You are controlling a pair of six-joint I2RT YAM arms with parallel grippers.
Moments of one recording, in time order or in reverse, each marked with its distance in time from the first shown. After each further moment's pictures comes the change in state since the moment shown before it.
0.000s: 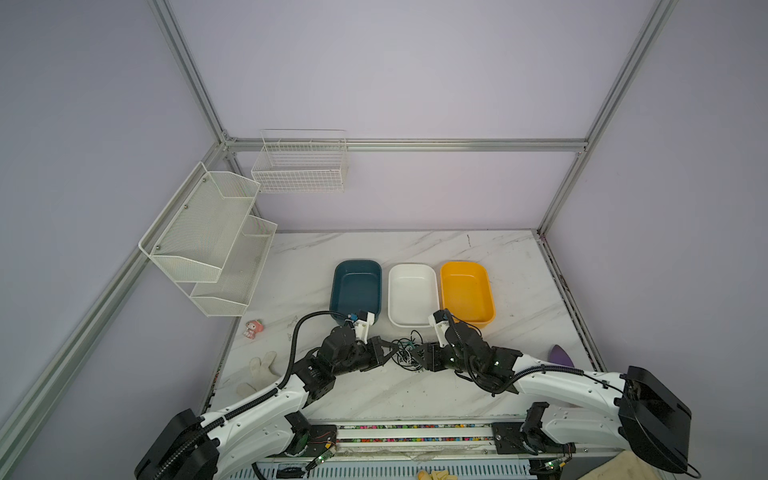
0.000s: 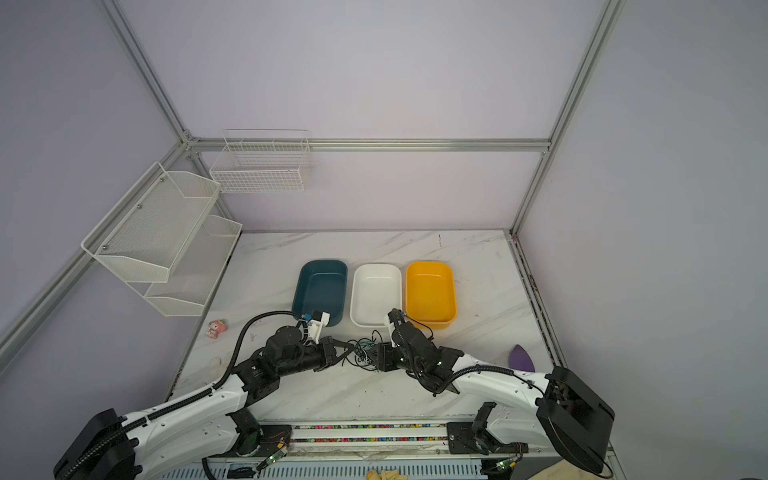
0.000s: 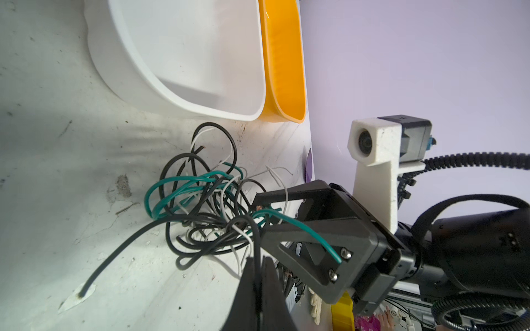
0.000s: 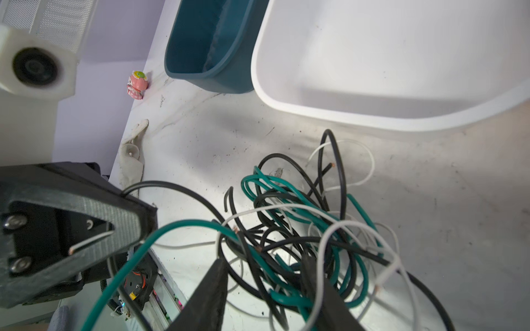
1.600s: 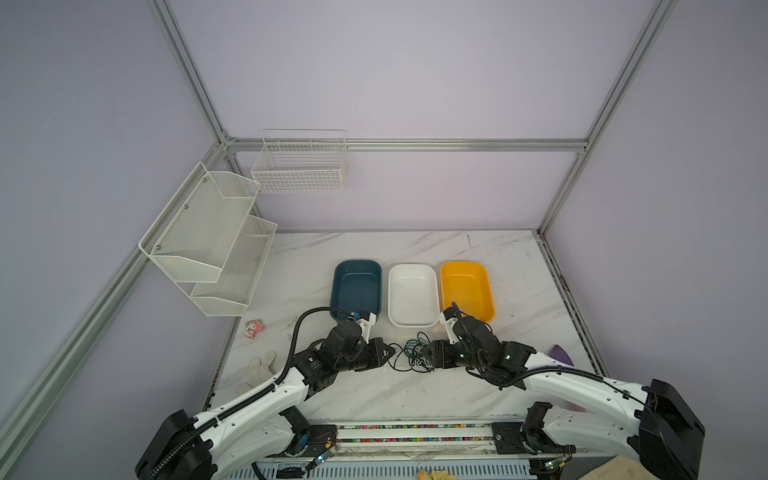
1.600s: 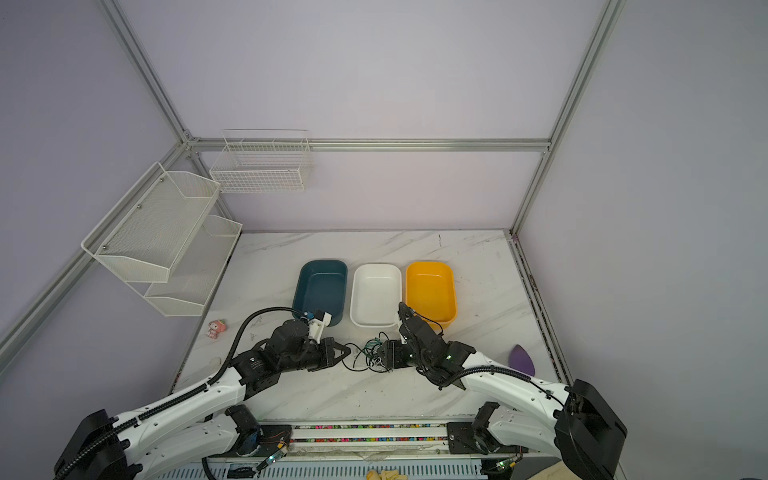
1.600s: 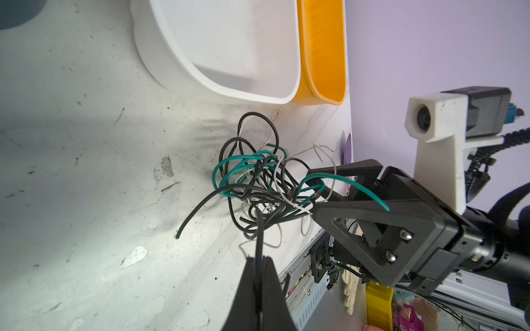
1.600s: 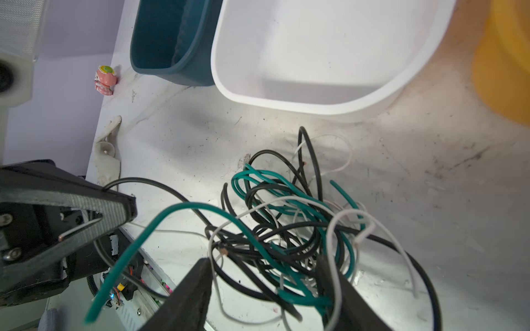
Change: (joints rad) left arm -0.008 0.009 0.133 -0.307 -0.048 0.127; right arm -0.072 -0.082 0.056 -0.267 -0.013 -0.023
